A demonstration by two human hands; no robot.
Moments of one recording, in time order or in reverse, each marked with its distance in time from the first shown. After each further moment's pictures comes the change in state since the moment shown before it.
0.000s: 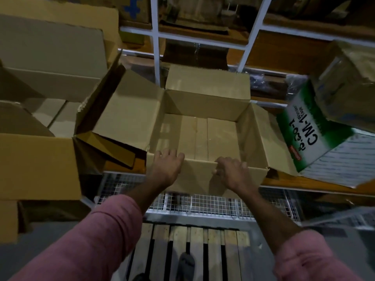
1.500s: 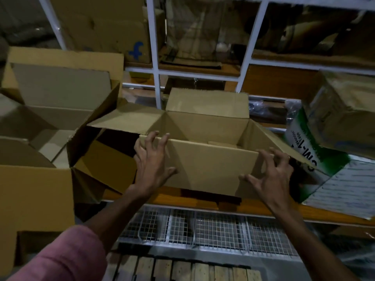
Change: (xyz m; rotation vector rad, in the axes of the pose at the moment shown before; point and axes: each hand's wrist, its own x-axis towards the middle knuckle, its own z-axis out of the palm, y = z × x) left_hand 0.002 -0.013 -0.104 -0.378 0.521 -0.238; right_hand -0.007 0.070 -0.091 0.255 0.678 0.003
